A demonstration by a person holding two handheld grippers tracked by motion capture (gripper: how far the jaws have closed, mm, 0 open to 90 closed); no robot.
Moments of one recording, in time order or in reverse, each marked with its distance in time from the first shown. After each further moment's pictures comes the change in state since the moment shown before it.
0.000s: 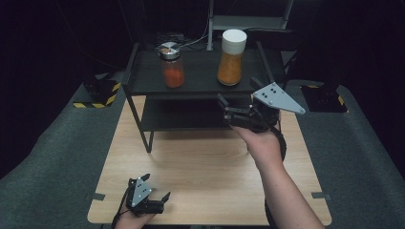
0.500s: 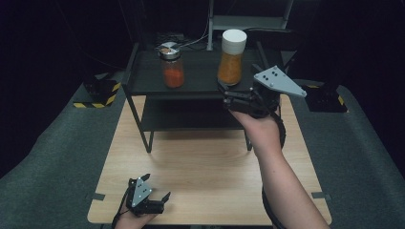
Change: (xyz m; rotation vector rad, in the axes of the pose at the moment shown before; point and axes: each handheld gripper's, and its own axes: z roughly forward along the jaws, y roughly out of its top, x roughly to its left) left arm 0.000 0.001 0.000 0.010 0.001 0.015; right arm -0.006 0.023 0.016 -0.012 -0.021 0.017
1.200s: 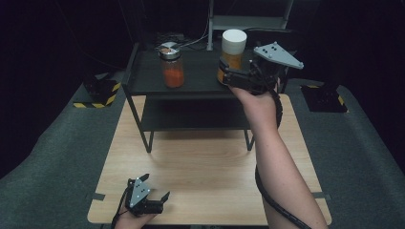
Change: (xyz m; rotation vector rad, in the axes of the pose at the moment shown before) left arm 0.001 -0.003 -0.002 -0.026 -0.002 -0.028; right arm -0.015 0.026 0.039 0.033 -0.063 0.057
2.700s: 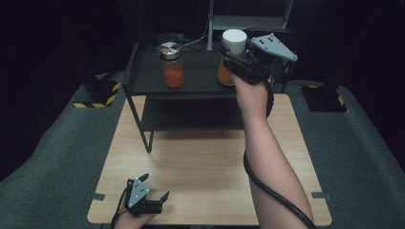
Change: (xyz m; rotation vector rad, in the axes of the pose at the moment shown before) left arm 0.003 0.000 -0.002 -0.008 -0.006 -0.010; right arm -0.005 -0.006 0.031 -0.073 -0.009 0.023
